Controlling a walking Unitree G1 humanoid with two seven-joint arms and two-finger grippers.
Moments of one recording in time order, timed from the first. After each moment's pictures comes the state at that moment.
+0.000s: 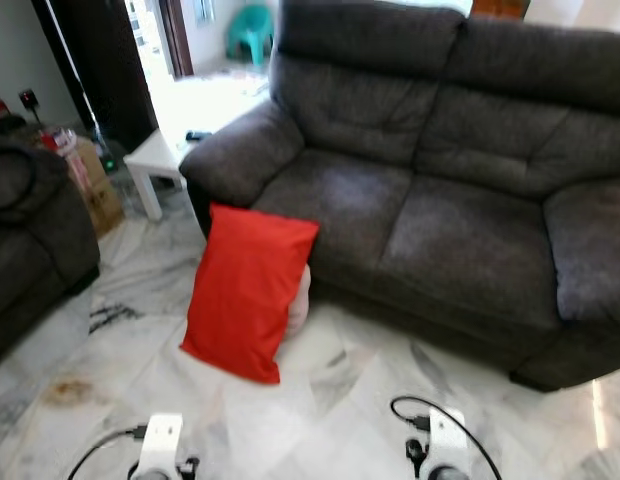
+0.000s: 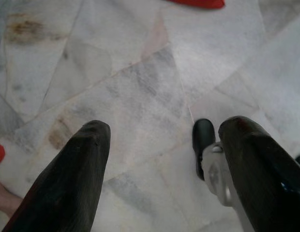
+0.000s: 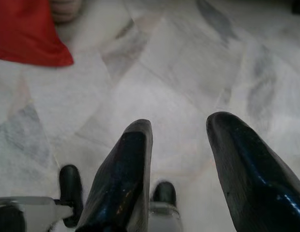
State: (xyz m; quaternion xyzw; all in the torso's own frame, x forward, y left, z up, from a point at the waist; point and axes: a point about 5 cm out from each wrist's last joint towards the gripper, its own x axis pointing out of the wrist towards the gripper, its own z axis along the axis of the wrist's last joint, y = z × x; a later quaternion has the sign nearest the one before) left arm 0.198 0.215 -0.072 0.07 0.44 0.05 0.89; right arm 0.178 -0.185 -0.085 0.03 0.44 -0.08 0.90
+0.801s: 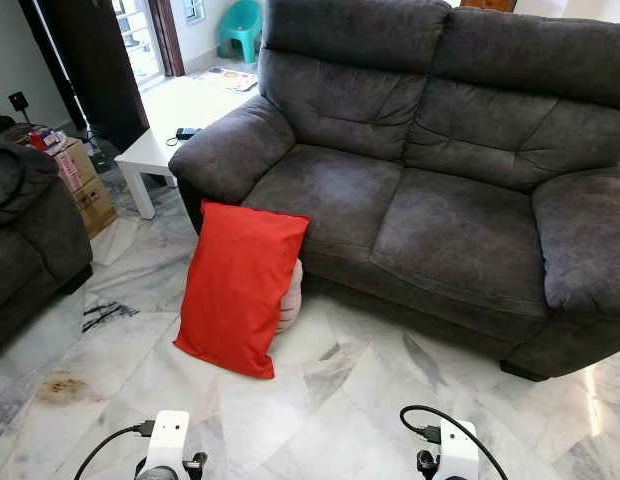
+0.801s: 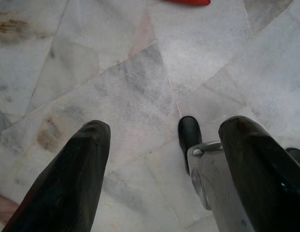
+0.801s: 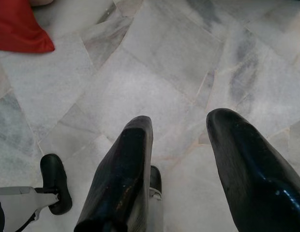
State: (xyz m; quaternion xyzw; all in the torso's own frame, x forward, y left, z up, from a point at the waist) left arm 0.198 0.213 -0.072 0.06 0.44 0.05 0.89; right arm 0.174 -0.188 -0.087 0.03 0.44 -0.09 0.89
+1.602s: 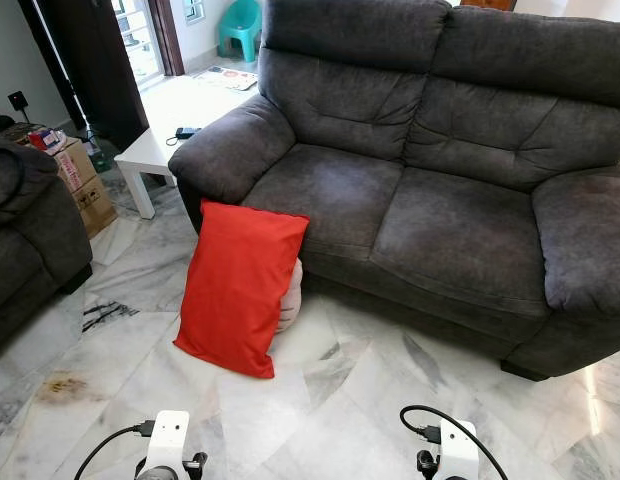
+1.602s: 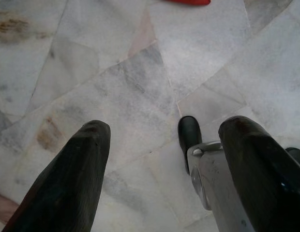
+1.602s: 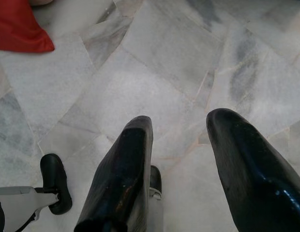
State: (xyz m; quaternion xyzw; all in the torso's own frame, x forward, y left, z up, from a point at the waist) left arm 0.198 0.213 -0.072 0.06 0.44 0.05 0.89; right arm 0.174 -0.188 -0.087 0.03 0.44 -0.09 0.89
